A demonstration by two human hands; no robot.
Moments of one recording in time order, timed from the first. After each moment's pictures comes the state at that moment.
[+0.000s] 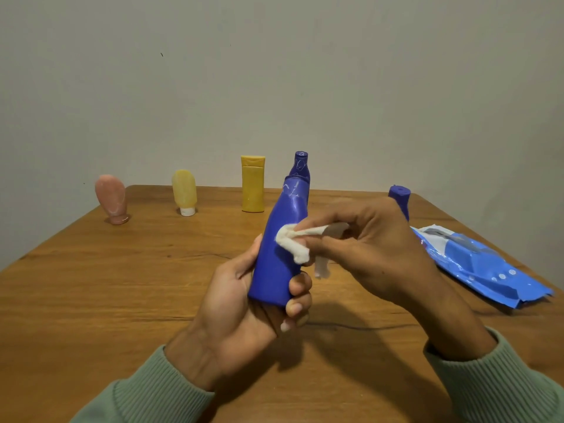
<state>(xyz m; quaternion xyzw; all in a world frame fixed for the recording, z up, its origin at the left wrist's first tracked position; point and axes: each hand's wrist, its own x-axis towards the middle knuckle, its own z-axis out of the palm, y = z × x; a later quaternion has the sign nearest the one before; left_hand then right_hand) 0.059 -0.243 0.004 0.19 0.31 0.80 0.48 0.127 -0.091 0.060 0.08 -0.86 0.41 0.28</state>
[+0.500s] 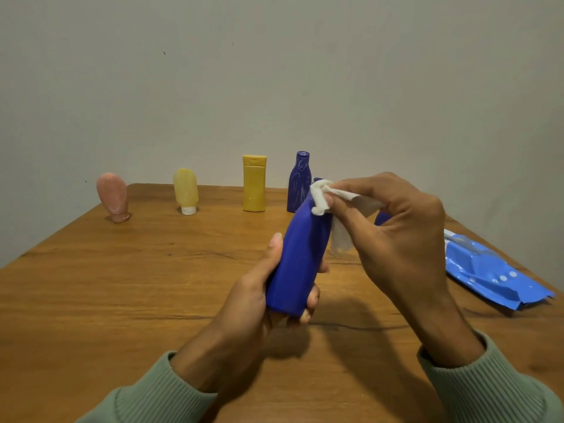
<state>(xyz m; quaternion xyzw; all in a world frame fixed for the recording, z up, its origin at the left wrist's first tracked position) 0.068 -0.237 0.003 0.27 0.53 0.73 0.35 0.124 -0.088 0.055 0.04 -0.81 0.30 0.51</state>
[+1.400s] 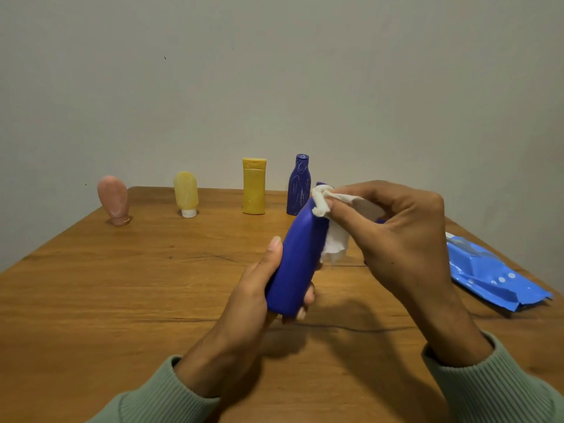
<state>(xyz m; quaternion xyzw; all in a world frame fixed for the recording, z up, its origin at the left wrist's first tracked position) 0.071 -0.235 0.002 0.27 0.56 0.74 0.26 0.129 -0.087 0.061 0.01 -0.80 0.40 0.45</state>
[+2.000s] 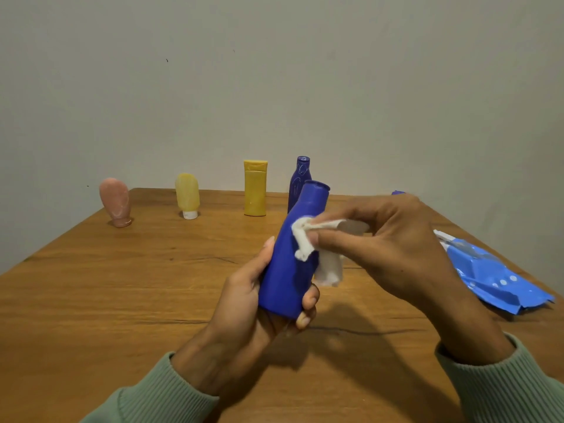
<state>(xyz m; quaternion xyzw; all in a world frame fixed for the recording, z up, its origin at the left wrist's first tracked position) 0.070 -0.236 0.007 0.22 0.43 0.79 0.38 0.136 -0.086 0.068 0.06 -0.84 0.44 0.30</state>
